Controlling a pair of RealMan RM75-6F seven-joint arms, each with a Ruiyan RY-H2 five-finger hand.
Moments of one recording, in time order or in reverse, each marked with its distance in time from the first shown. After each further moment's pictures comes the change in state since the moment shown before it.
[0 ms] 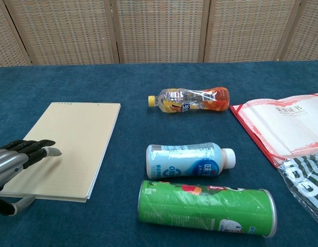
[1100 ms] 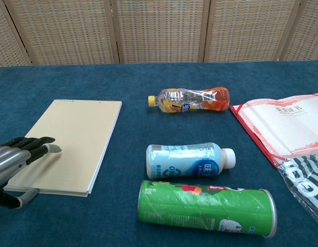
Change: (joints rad) left arm -0.022 -0.039 -0.019 0.072 -0.024 0.006 -0.007; right arm 0.001 -0.002 0.000 -0.001 -0.002 -0.002 -0.004
